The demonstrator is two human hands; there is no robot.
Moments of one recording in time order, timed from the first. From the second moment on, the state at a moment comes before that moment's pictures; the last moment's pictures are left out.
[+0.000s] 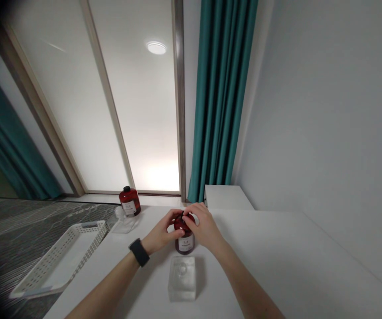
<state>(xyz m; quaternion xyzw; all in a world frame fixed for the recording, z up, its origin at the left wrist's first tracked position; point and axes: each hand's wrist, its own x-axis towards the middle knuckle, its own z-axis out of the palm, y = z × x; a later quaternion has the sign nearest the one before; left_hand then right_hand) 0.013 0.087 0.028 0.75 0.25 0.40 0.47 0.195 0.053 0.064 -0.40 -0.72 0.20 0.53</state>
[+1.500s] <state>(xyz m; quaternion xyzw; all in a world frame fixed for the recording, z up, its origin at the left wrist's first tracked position) 0.014 0.089 0.027 0.74 0.25 0.39 0.48 0.199 0.048 0.061 -0.43 -0.72 0.22 0.51</state>
